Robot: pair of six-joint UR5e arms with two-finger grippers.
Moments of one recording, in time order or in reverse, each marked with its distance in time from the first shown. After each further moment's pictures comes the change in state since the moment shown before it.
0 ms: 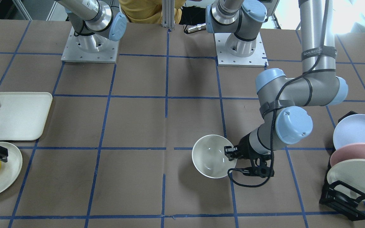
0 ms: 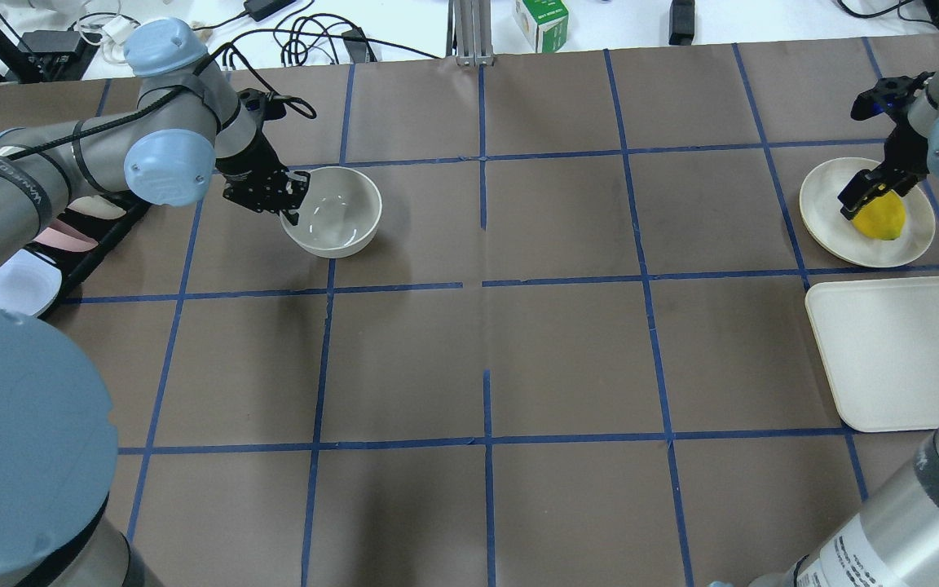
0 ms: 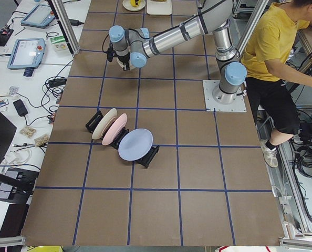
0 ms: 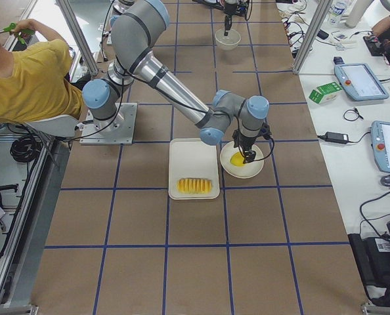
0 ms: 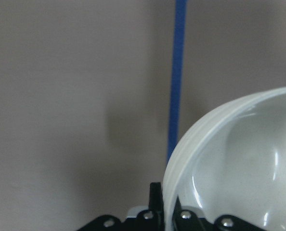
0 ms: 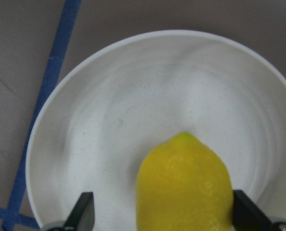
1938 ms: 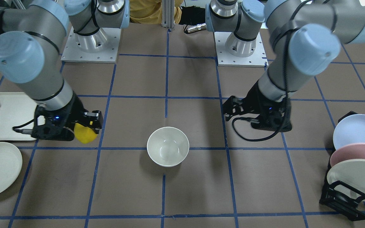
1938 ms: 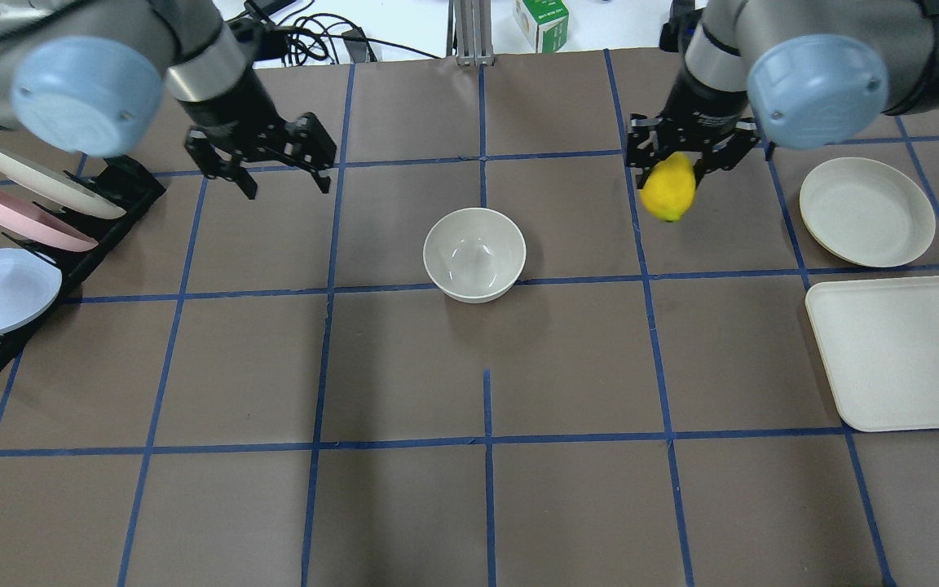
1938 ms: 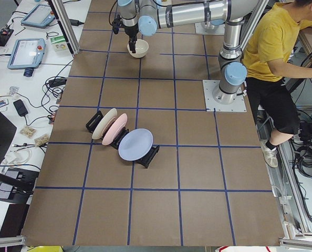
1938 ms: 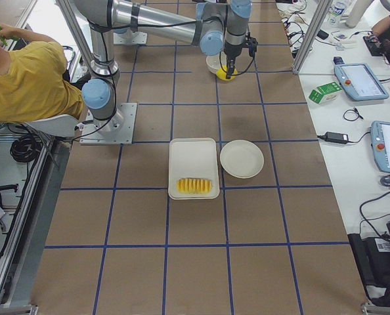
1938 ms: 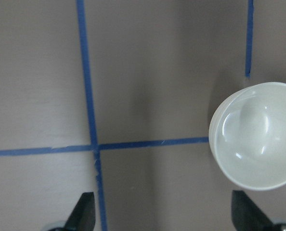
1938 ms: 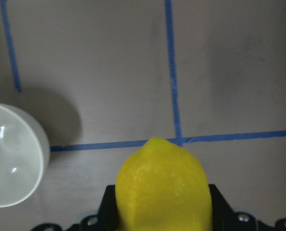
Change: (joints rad) left arm 0.026 0.265 0.187 -0.438 0.116 0.108; right arm 0.539 -0.327 0.000 0.337 0.155 0.988
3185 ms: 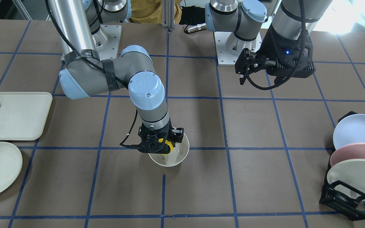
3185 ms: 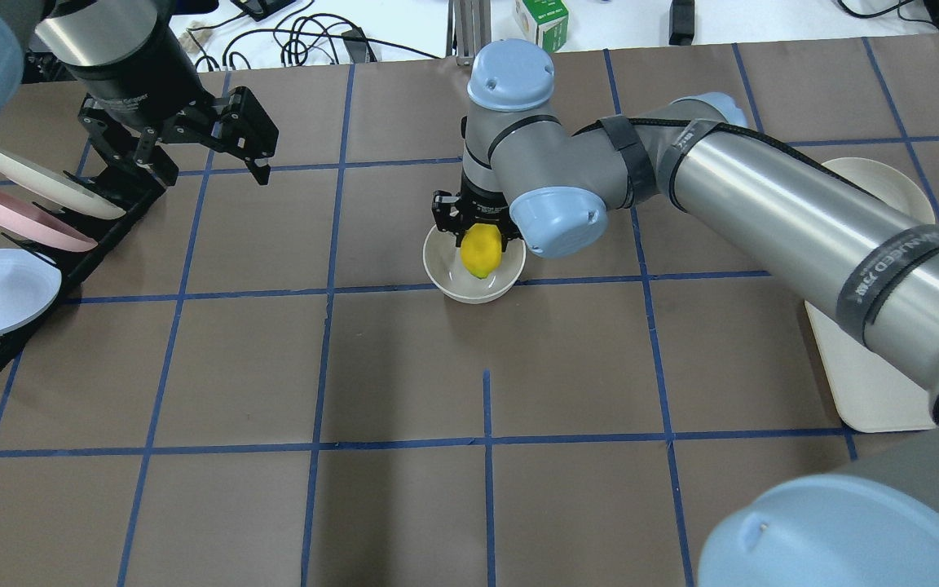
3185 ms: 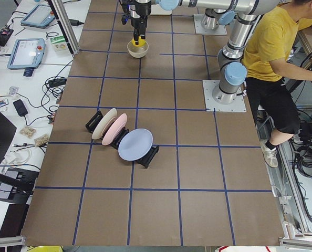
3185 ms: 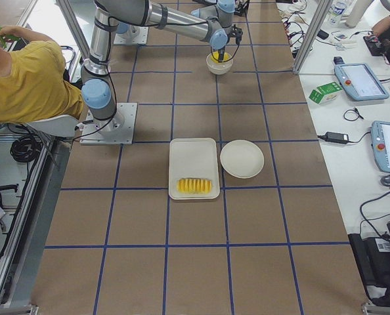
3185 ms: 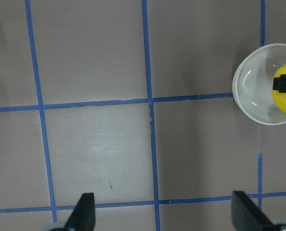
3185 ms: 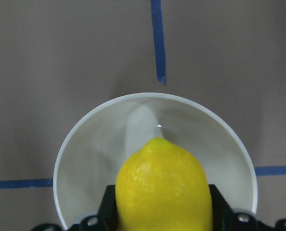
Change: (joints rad) left arm -0.038 0.148 -0.001 -0.059 0.097 -0.065; right arm 0.287 0.257 0.001 -0.336 0.042 0.308
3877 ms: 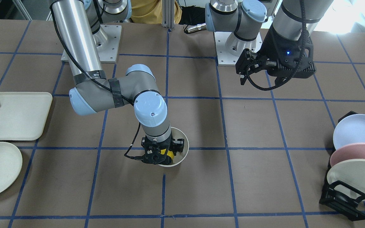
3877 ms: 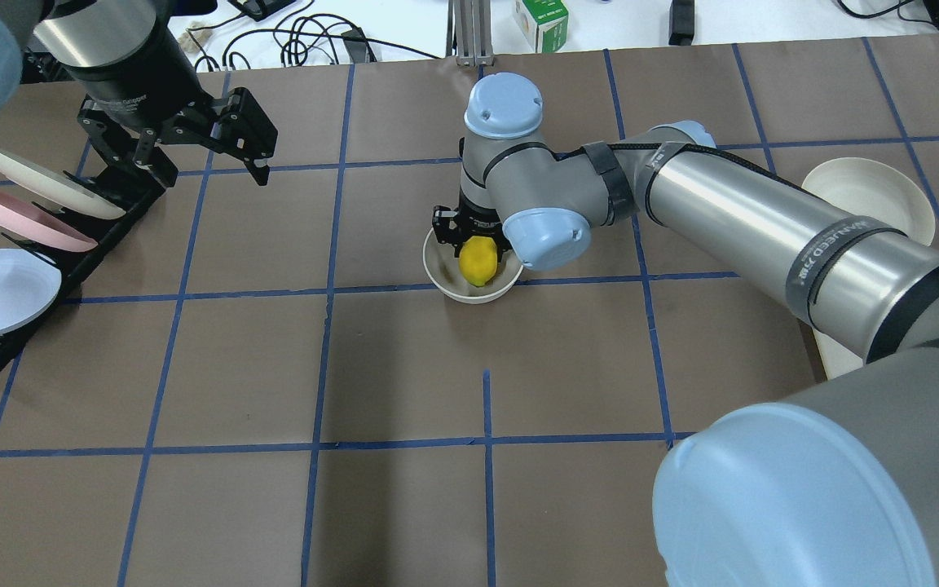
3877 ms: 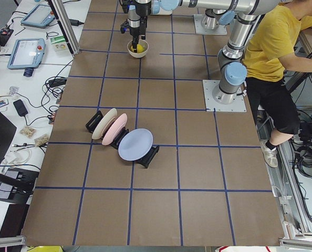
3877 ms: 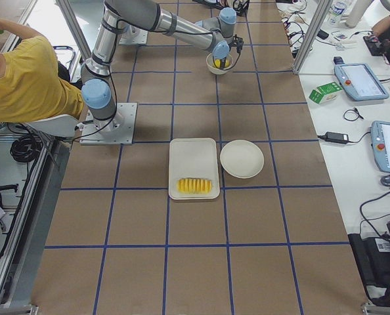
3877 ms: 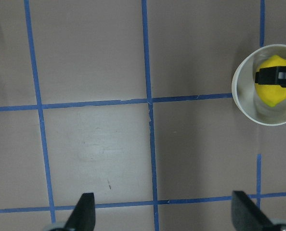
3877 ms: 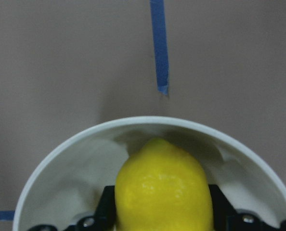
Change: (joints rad) left arm 0.002 -0.001 0.000 -0.004 0.006 0.000; right arm 0.000 0.077 0.003 -0.066 -0.006 0.002
